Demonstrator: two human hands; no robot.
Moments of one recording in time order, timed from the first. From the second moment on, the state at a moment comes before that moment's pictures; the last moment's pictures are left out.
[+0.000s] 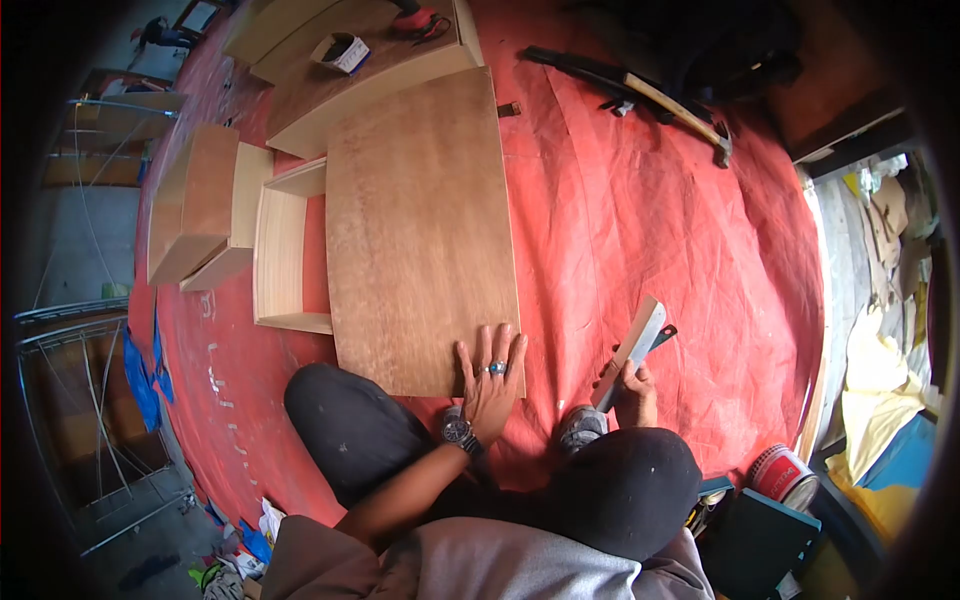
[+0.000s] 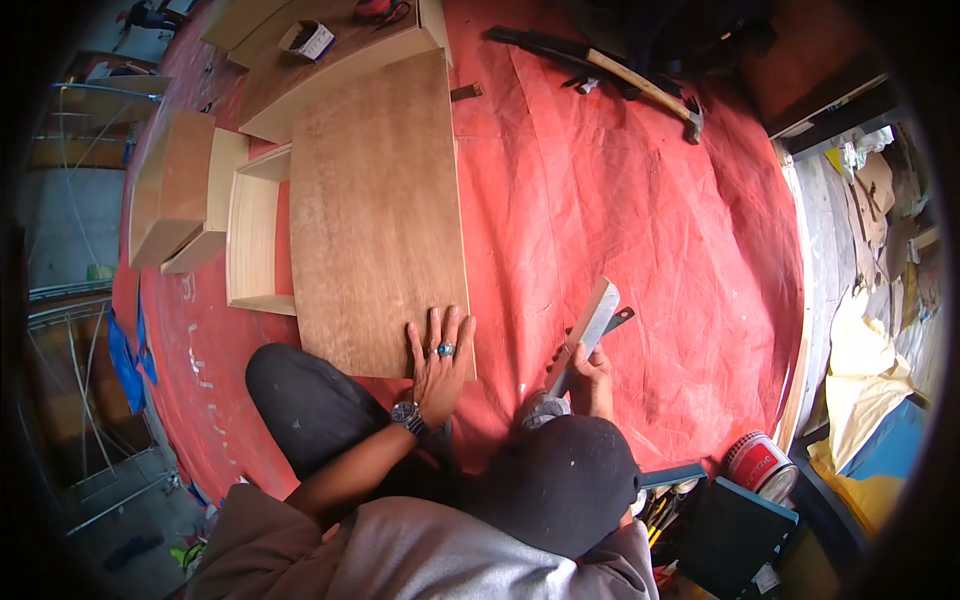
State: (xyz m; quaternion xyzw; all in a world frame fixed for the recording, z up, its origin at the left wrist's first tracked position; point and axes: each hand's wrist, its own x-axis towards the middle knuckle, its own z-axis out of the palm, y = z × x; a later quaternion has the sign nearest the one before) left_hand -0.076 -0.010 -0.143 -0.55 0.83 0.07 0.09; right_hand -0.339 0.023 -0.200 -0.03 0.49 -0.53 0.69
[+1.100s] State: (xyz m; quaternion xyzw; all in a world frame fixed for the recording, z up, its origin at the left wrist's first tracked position) left_hand 0.027 -0.224 -0.154 -0.64 0.73 0.23 0.09; right_hand -0.434 -0.081 -0.078 -0.15 0.76 -0.37 0.50
